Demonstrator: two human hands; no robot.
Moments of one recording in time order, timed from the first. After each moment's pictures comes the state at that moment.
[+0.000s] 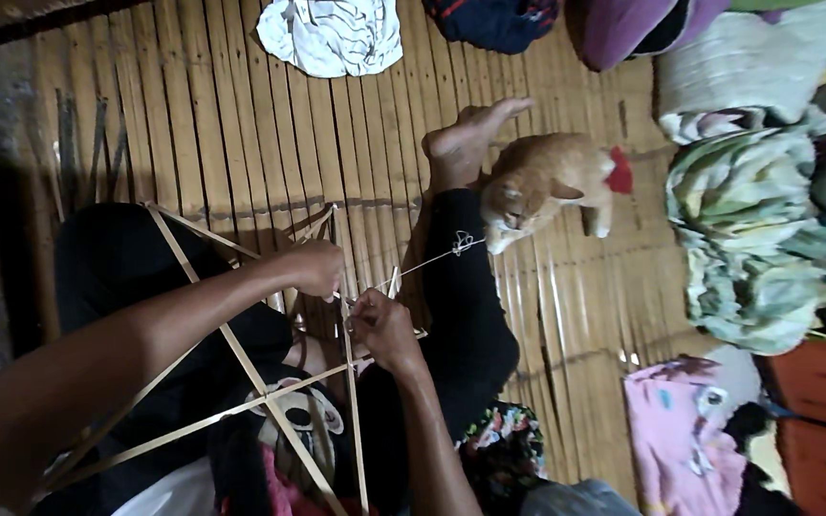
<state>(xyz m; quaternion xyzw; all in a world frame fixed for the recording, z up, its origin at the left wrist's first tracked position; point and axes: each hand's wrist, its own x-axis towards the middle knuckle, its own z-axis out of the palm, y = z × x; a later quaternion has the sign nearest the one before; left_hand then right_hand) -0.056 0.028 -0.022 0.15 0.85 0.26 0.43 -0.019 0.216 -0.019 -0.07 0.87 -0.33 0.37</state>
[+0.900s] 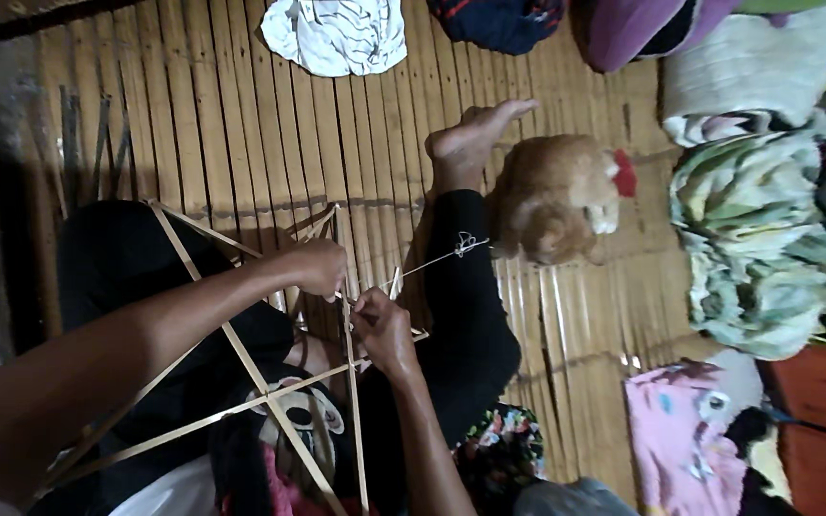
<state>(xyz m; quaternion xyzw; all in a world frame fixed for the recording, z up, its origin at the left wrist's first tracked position) -0.057 0.026 -0.021 0.15 0.85 0.28 0.42 -0.007 0.221 -0.040 -0.12 0.88 -0.38 0.26</state>
